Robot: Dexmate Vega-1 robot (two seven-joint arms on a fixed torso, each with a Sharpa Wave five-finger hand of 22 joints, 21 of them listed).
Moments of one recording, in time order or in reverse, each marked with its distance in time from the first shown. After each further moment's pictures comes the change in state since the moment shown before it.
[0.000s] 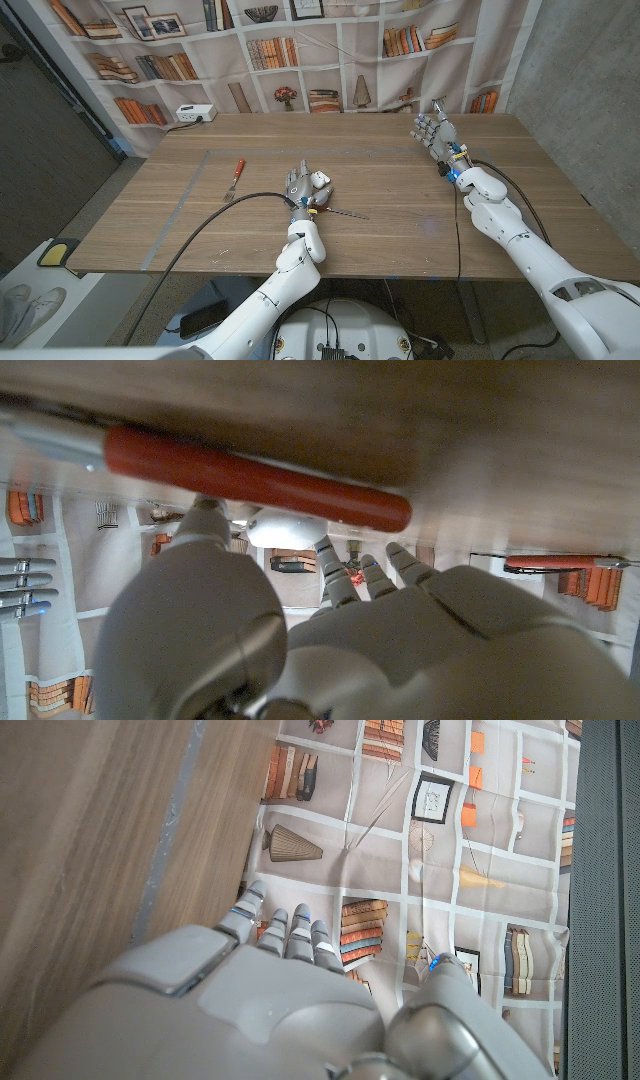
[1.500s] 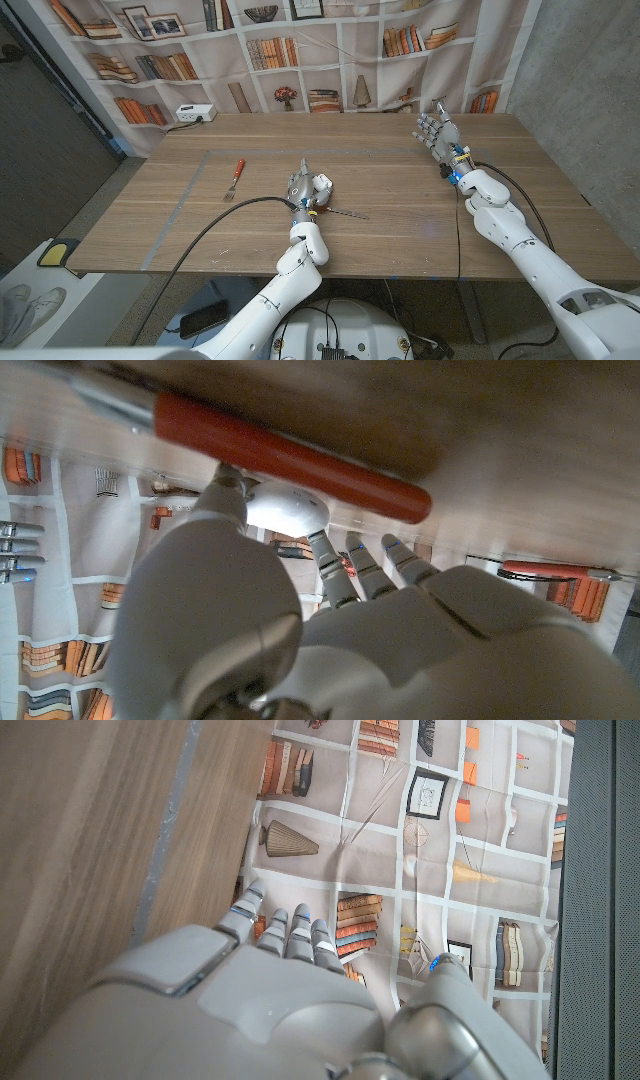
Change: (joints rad) left arm 0.028 -0.029 -0.033 0.001 -0.053 -0.084 0.088; left_hand 0.156 0.059 0.043 -0.001 -0.006 0.000 0.003 0.000 0.000 0.199 0.003 0.179 0.121 0.211 -0.071 0.010 0.003 0.067 0.012 0.000 0.000; right arm -0.053 -0.018 0.016 -0.081 0.007 -0.008 -0.038; right_hand -0.004 0.004 -0.004 -0.004 0.000 0.000 0.000 0.000 0.000 0.000 0.000 0.000 0.000 0.004 -0.004 0.000 0.000 0.007 0.007 -0.008 0.000
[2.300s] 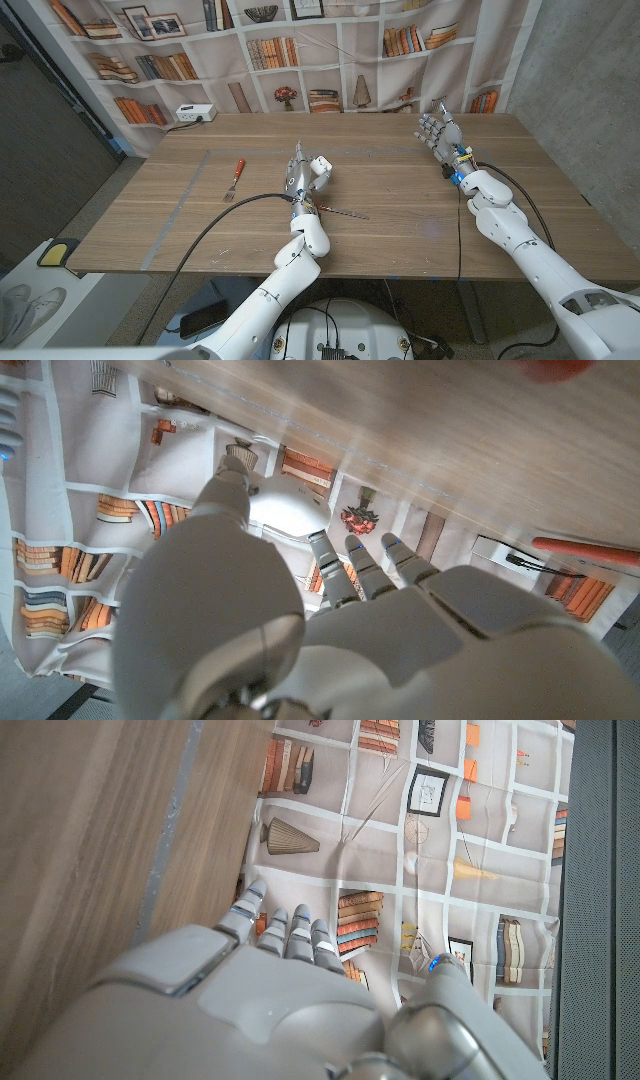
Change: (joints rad) left arm -0.026 -0.026 -0.041 0.026 -0.090 -0.217 0.125; left_hand 0.002 0.003 -0.005 0.002 0.000 0.000 -0.011 0.000 0.000 0.003 0.003 0.012 0.021 0.007 -0.008 -0.011 0.005 0.019 -0.008 0.000 0.000; right arm 0.000 -0.004 0.007 0.010 0.008 0.003 0.013; right_hand -0.001 0.001 0.000 0.000 0.000 0.000 0.000 0.000 0.000 -0.005 -0.005 0.000 0.000 0.000 0.000 0.000 0.000 0.000 0.000 0.000 0.000
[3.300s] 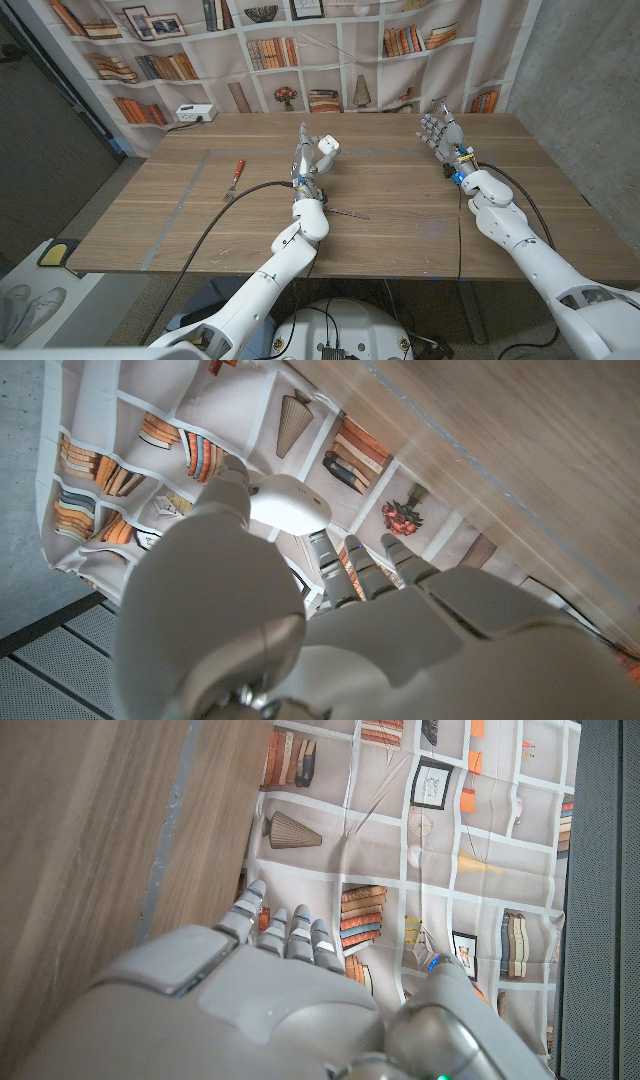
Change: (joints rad) left arm -0.093 -0.002 -0.034 0.114 -0.170 -0.288 -0.033; left_hand 0.009 0.005 -0.009 0.005 -0.001 0.000 0.000 -0.009 0.000 0.004 0.004 0.000 0.011 -0.008 -0.008 -0.008 0.000 -0.004 -0.018 0.000 0.000; right arm 0.020 0.009 0.003 0.041 0.003 0.011 0.012; right_hand 0.000 0.000 0.004 -0.004 0.000 0.000 0.000 0.000 0.000 0.000 0.000 0.000 0.000 0.000 0.000 0.000 0.000 0.000 0.000 -0.003 0.000
